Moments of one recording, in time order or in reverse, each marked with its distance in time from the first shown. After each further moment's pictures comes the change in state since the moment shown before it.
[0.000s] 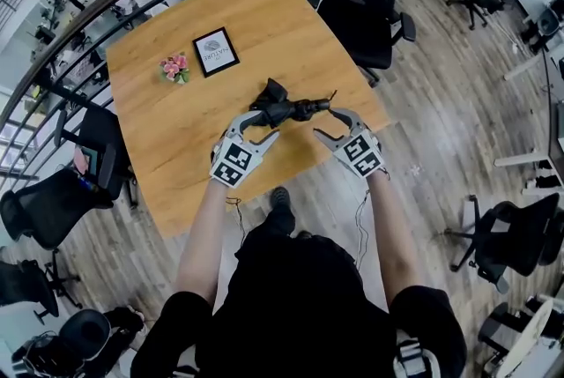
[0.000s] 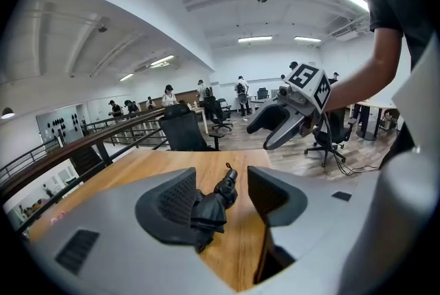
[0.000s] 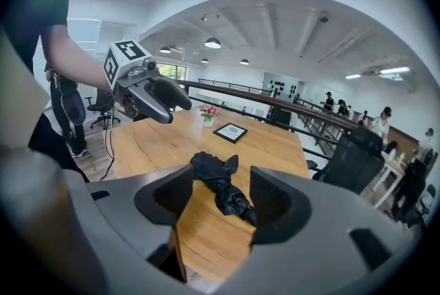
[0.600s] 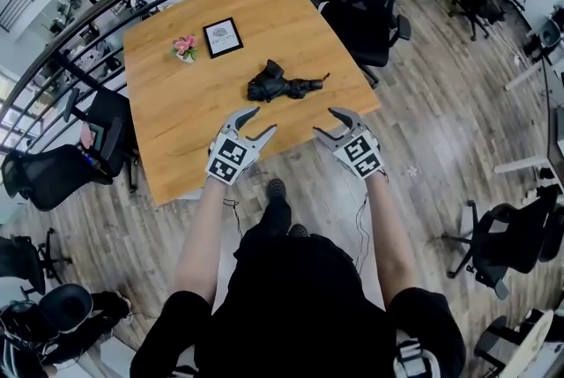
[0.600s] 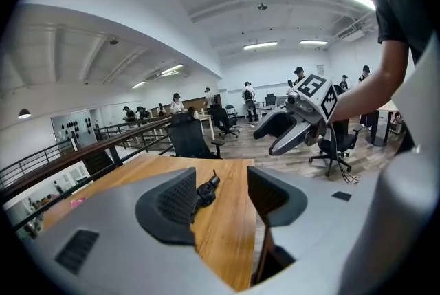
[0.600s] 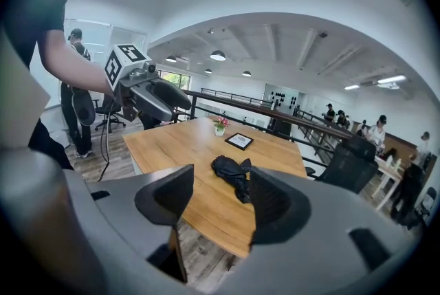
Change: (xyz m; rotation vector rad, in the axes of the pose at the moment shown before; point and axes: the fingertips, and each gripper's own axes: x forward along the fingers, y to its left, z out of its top) left arm -0.072 -0.096 0.028 -0.024 -0.055 0.090; right arm -0.097 0.070 -0.008 -0.026 -0.088 -0.006
